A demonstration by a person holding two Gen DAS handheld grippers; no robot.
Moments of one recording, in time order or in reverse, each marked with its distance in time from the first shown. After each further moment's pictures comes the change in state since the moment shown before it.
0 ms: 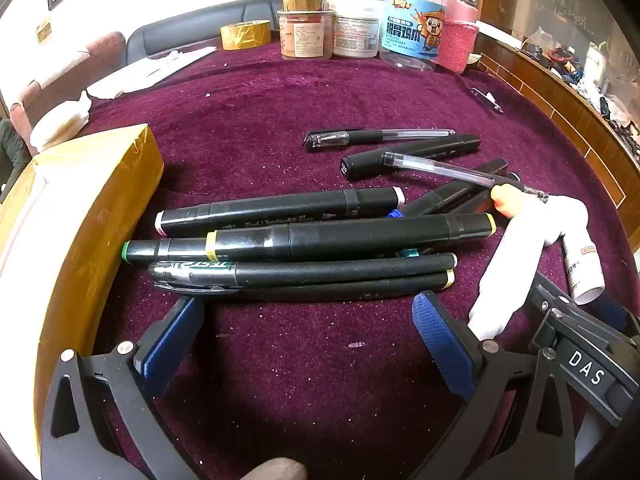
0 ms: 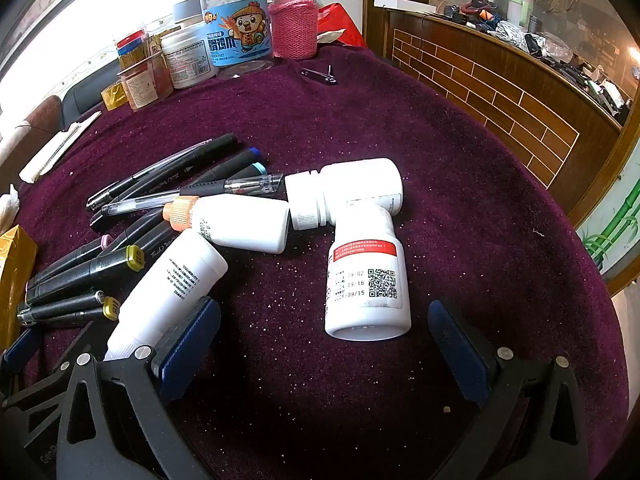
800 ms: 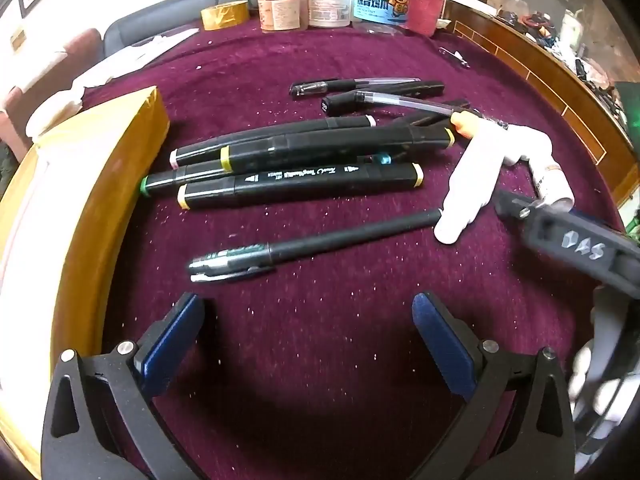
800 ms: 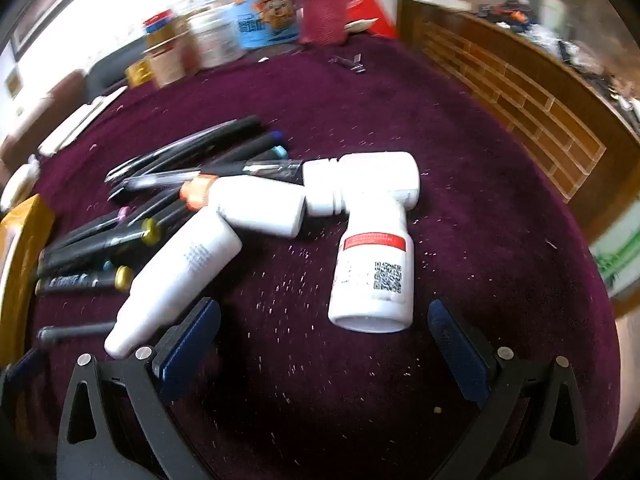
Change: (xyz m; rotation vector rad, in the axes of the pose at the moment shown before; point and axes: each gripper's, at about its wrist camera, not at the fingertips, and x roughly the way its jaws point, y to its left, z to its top) left arm -0.028 0.006 -0.036 0.082 0.092 -0.047; right arm 0.002 -0.013 0.011 -0.070 0.057 0.117
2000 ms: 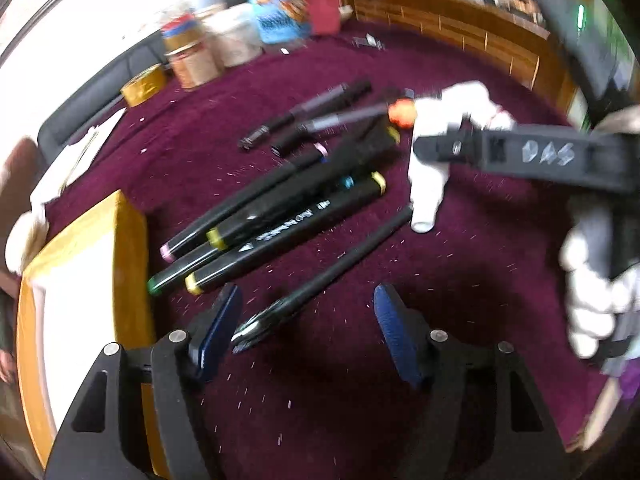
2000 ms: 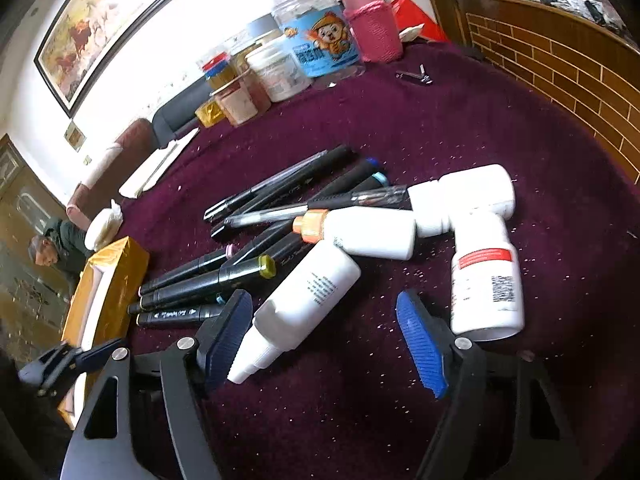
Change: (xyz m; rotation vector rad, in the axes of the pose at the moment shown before) left arm -0.003 -0.010 0.025 0.444 -0.038 -0.058; right arm -0.003 0.015 0.008 0.074 -0.058 0.313
